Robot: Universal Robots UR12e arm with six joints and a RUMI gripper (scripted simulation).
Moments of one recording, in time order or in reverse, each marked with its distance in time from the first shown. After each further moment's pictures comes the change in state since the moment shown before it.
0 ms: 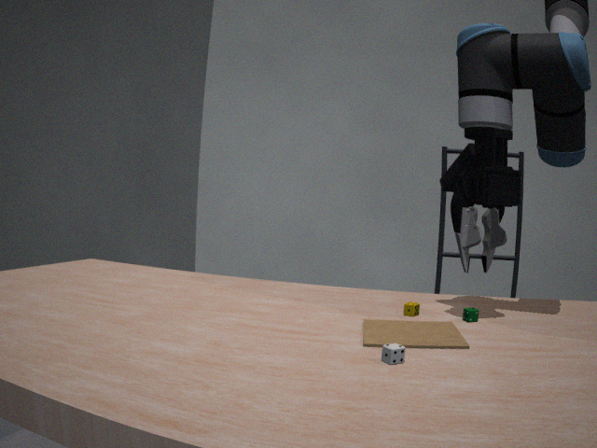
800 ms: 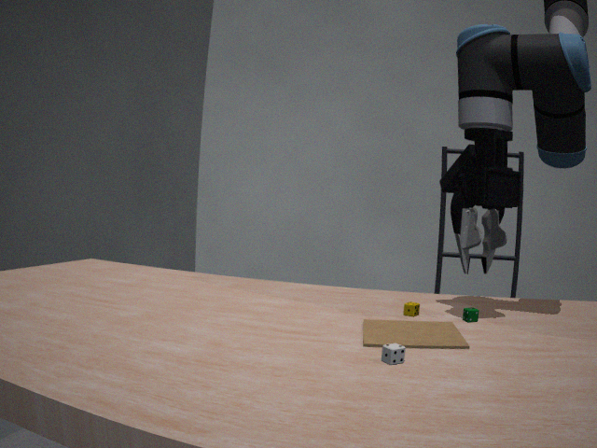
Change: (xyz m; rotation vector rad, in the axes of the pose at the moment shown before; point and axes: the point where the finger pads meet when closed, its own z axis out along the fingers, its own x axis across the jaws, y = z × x) arm 0.000 0.000 0.002 0.000 0.000 0.000
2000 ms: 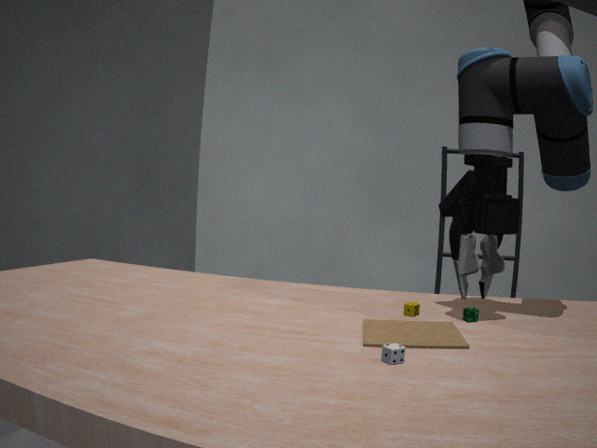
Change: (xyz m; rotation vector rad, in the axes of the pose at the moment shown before) arm 0.000 0.000 0.040 0.000 0.000 0.000
